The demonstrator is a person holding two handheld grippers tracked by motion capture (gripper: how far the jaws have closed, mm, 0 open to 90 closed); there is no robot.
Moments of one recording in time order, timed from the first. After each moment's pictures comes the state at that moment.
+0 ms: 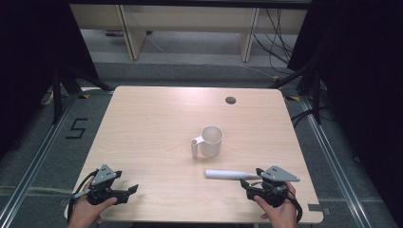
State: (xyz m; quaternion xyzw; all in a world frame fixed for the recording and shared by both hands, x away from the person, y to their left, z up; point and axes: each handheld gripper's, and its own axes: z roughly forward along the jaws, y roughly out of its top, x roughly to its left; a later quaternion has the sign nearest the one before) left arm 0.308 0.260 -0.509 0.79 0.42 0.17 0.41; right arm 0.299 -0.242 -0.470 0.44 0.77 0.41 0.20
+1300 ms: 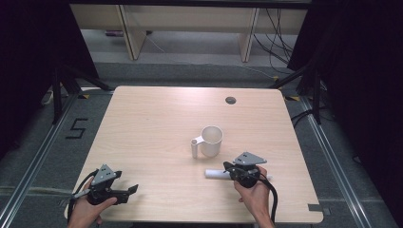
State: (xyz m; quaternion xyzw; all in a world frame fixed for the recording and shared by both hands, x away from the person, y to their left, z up) left arm 0.308 0.260 -0.509 0.79 0.42 0.17 0.41; right arm 0.347 -0.181 -0.478 0.40 0.81 0.40 0.18
